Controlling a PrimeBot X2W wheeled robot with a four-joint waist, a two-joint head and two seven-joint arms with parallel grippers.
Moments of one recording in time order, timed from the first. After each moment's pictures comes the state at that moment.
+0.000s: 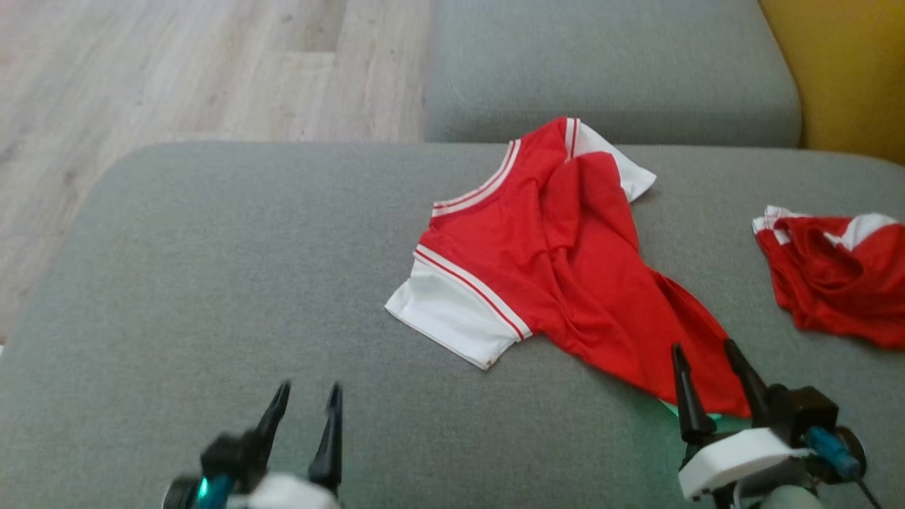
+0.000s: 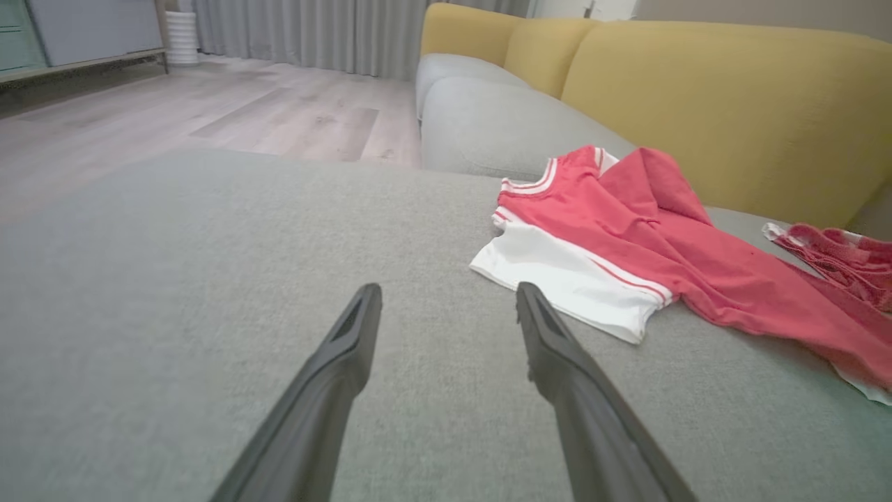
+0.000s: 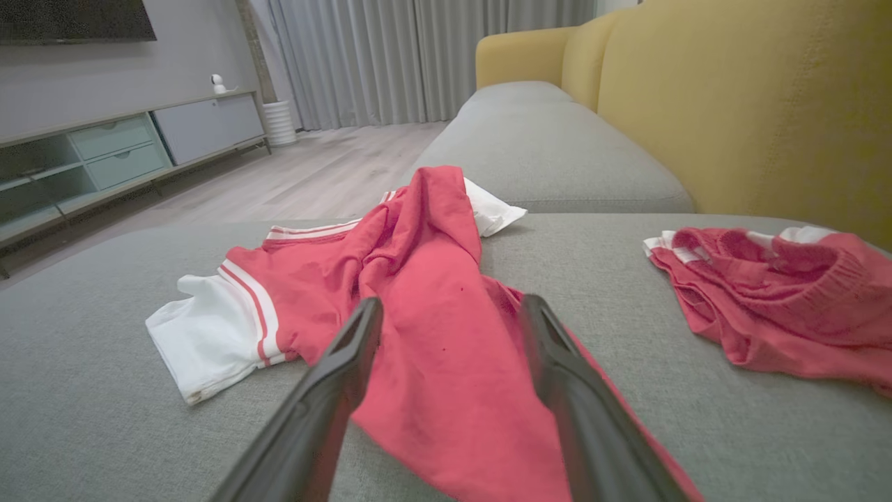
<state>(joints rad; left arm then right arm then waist) 0.00 0.31 -0.61 0.22 -0.62 0.22 -0.20 0.02 -0.04 0.03 0.38 0.10 0.13 -0.21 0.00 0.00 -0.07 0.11</state>
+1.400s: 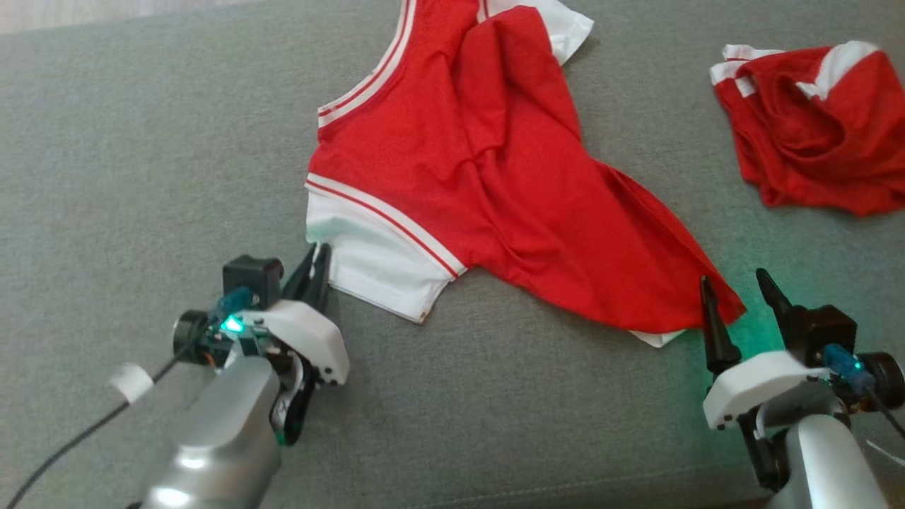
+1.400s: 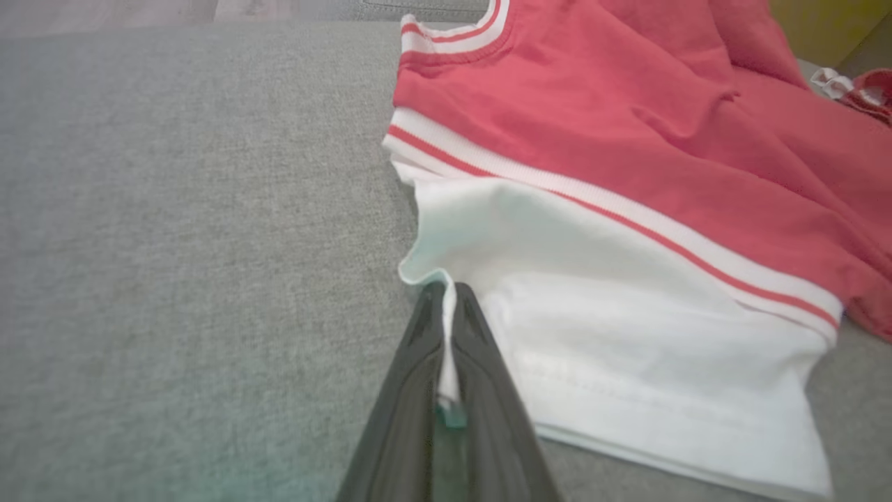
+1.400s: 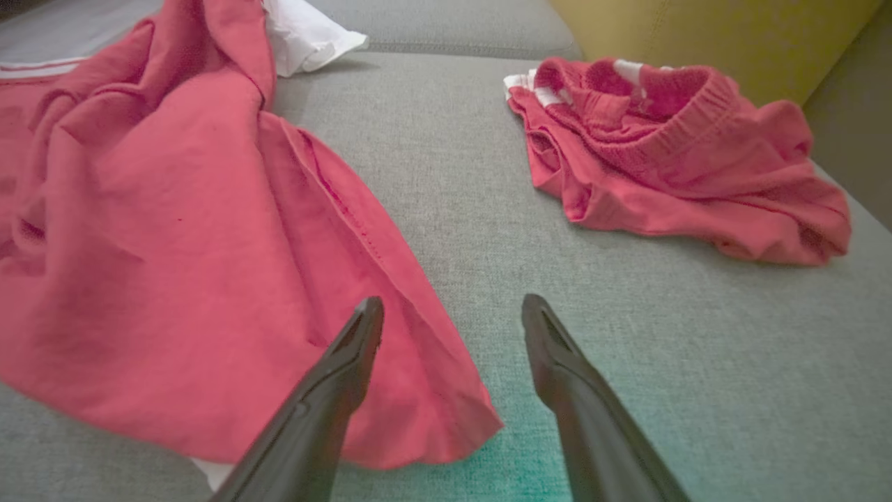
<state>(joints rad) -0.58 0.17 -0.67 0.80 -0.64 0.00 -0.10 -0.12 -0.04 -0.07 0.31 -0.04 0.13 -0.05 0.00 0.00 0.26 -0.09</state>
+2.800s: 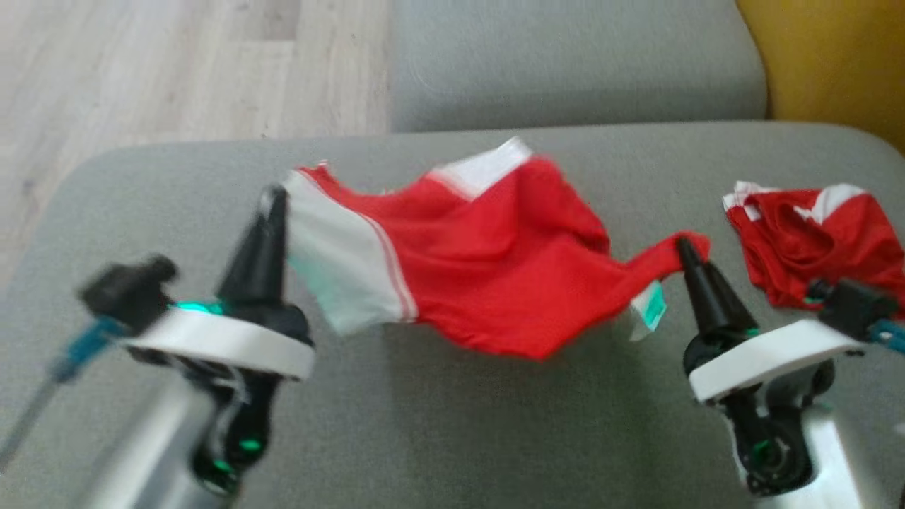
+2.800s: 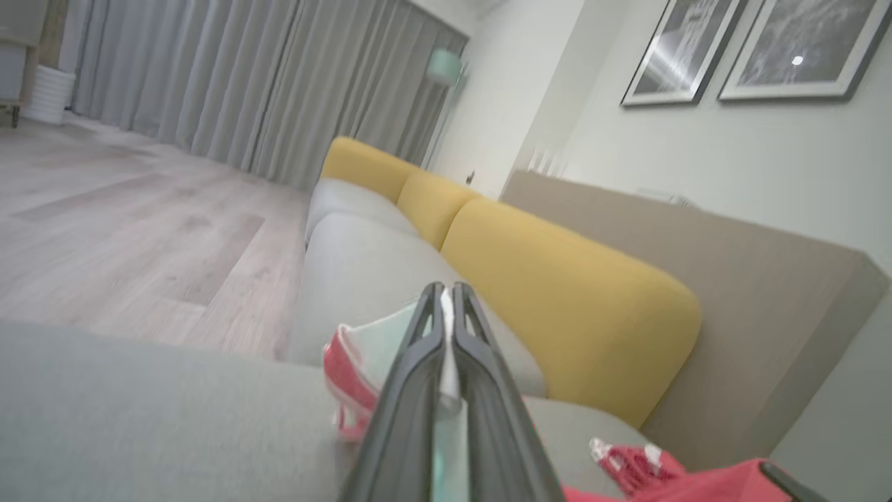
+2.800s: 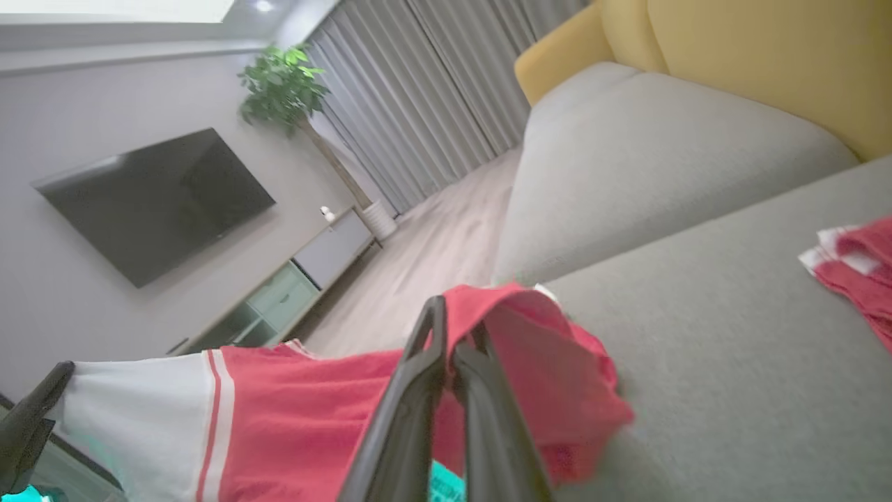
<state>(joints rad) -0.28 0.35 -0.48 -0.07 -0.87 0.12 -0.05 -0.07 -0.04 0.08 0.02 0.67 0.13 0.19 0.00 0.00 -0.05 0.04</state>
